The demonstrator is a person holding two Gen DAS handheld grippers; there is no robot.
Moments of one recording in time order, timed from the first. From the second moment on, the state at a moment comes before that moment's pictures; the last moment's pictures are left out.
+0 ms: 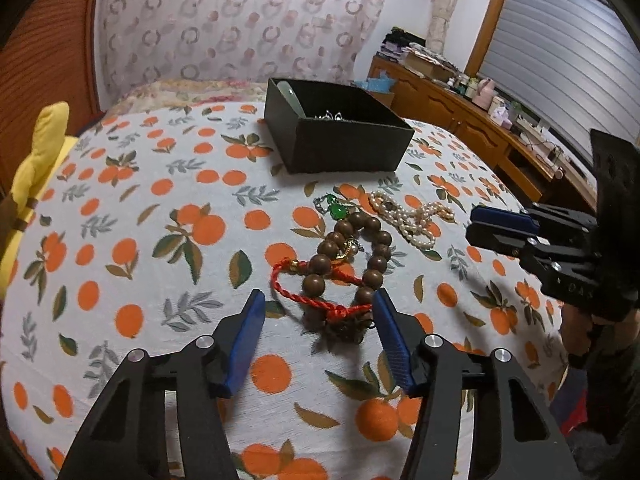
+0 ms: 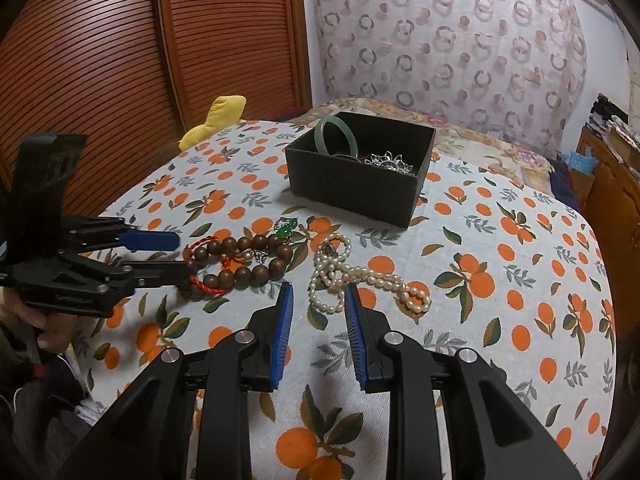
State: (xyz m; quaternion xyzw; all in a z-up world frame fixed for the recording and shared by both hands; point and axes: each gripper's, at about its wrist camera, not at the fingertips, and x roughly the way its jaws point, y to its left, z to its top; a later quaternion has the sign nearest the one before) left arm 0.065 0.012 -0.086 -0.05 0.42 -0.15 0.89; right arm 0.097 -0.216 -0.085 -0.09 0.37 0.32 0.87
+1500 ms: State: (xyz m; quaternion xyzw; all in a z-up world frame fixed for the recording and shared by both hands) left arm 0.064 0.030 -0.080 -0.10 0.39 -0.14 0.91; right arm 0.137 -0.141 -0.114 -0.12 0.42 0.36 0.83
